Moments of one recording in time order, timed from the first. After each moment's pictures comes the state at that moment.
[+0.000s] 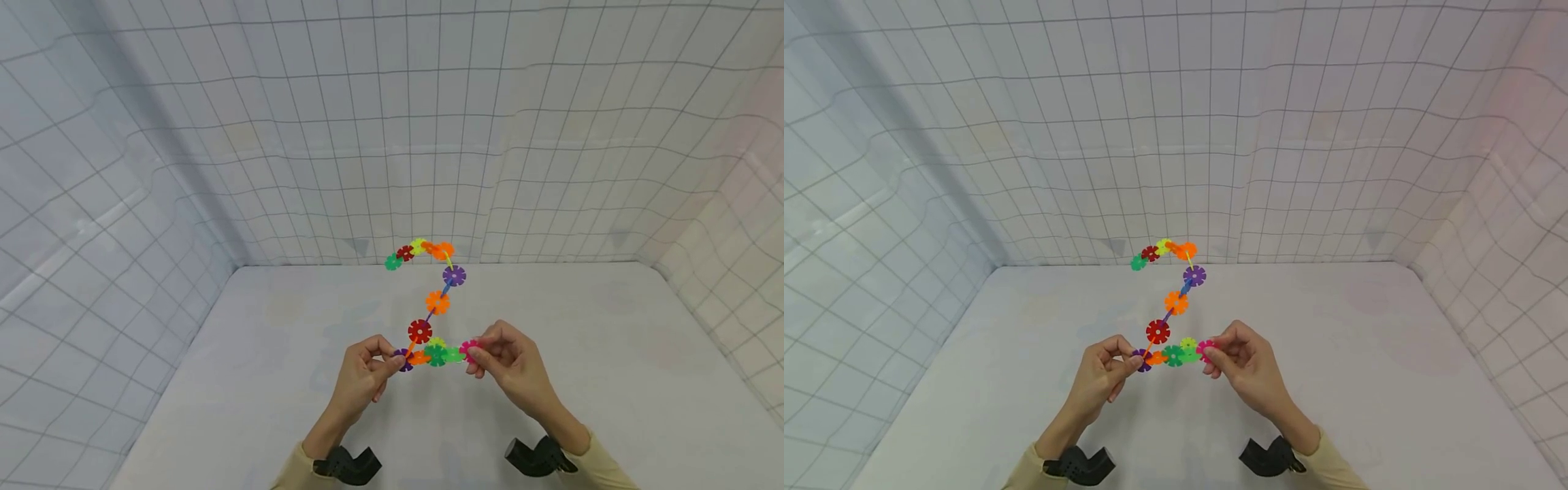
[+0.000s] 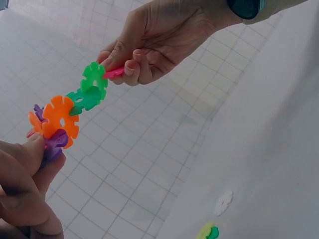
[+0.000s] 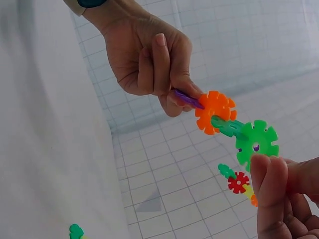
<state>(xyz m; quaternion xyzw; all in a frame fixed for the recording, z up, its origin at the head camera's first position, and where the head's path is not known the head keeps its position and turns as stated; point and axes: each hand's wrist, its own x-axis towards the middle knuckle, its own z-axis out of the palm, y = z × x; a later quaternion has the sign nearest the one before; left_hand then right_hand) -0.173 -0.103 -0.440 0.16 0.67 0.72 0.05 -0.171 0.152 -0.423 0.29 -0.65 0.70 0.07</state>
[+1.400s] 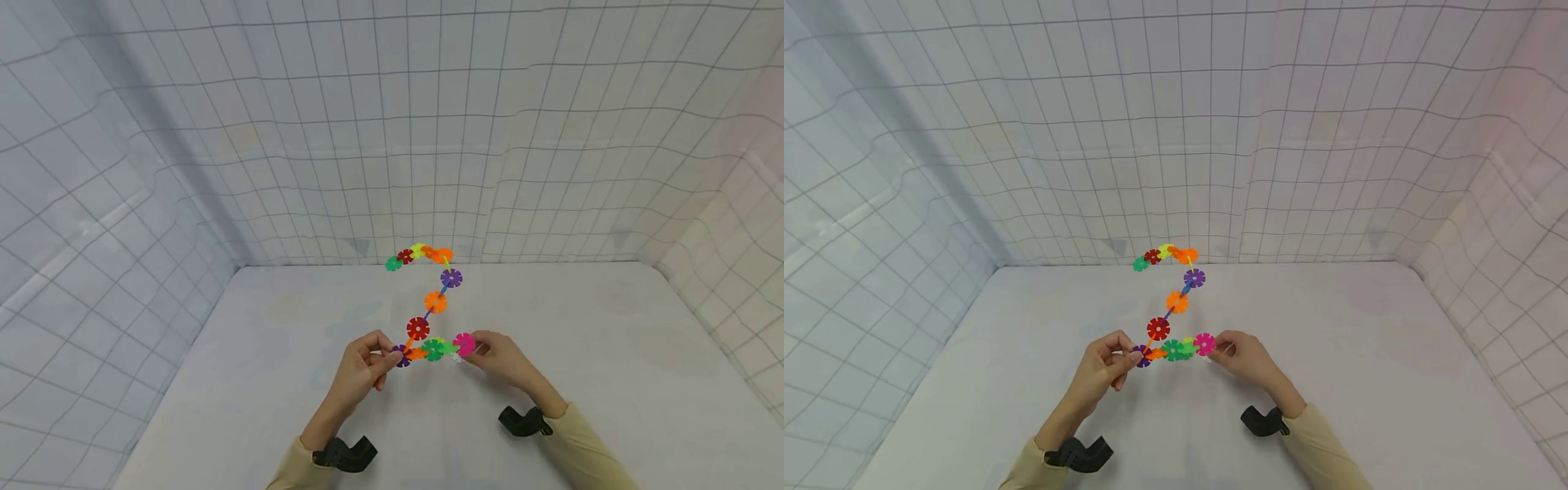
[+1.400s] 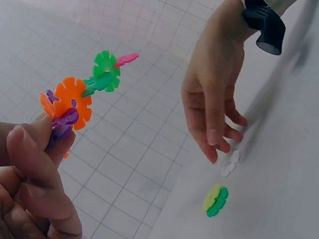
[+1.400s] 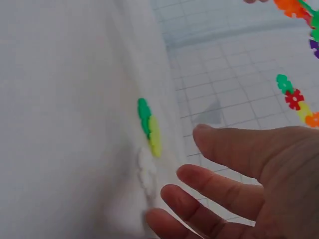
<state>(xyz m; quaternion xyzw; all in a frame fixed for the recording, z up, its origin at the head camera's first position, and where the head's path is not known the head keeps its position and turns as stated) -0.174 -0.110 -0.416 0.14 0.70 0.69 0.09 -0.226 0.166 -0.483 0.17 -0.89 0.42 -0.06</state>
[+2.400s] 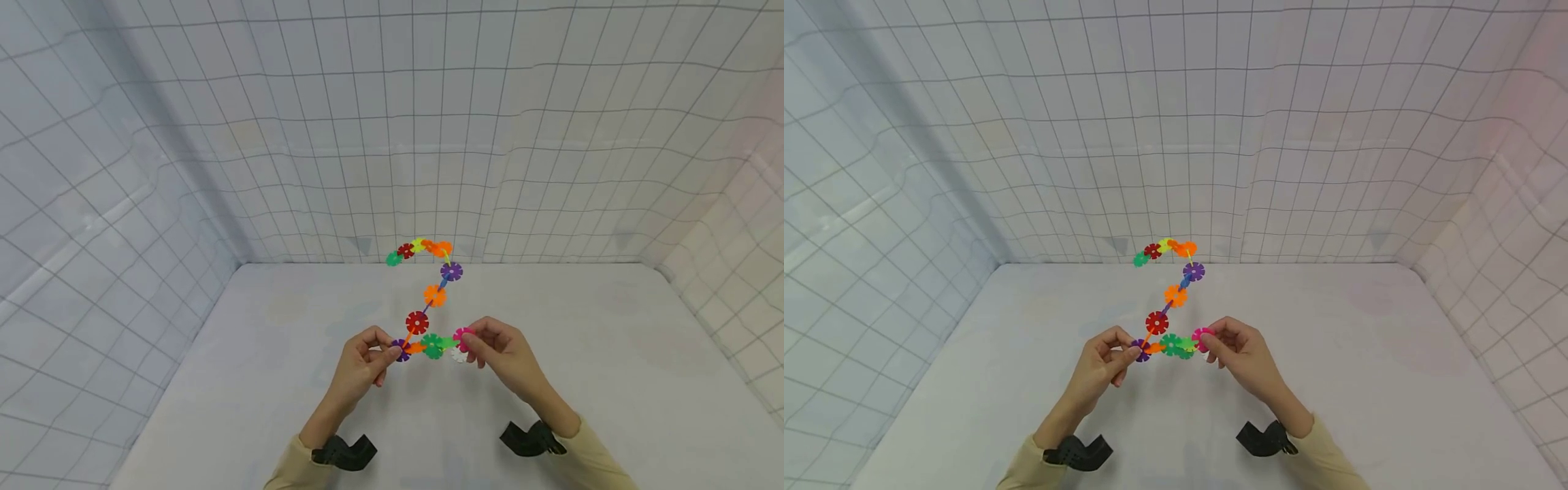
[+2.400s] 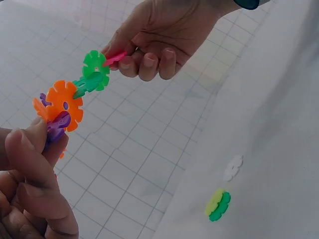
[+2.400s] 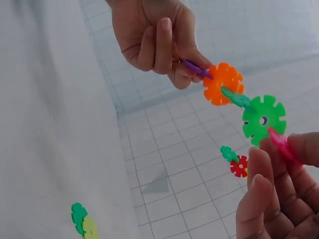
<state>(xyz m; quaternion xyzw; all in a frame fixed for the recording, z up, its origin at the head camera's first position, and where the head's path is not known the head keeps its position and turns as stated) -0.183 -0.112 -0.443 0.13 0.68 0.72 0.07 -0.190 0.152 -0.429 0.21 -0.74 0.64 -0.01</state>
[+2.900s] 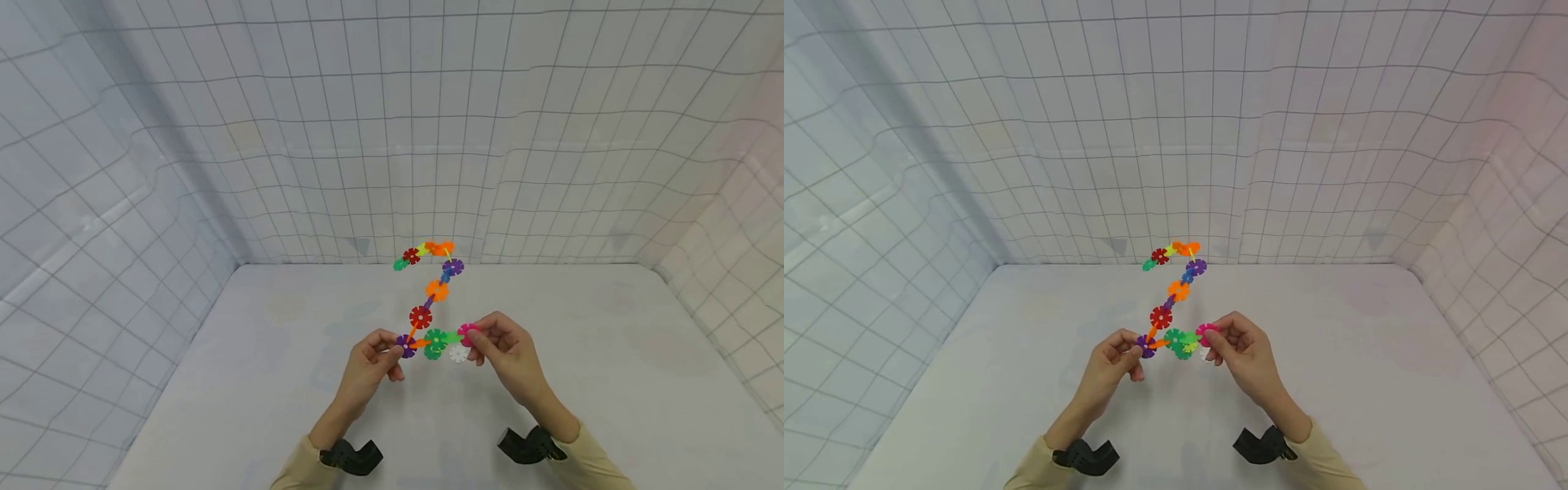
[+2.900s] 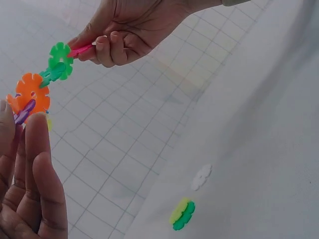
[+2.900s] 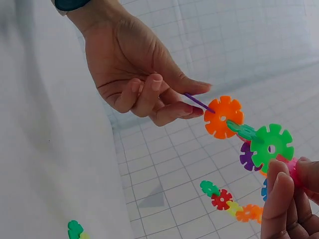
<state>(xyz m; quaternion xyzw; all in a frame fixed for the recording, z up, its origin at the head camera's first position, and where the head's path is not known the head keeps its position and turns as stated) -0.184 -0.102 -0.459 0.14 0.65 0.75 0.06 -0.182 0.146 -0.422 0.24 -0.68 0.69 0.09</state>
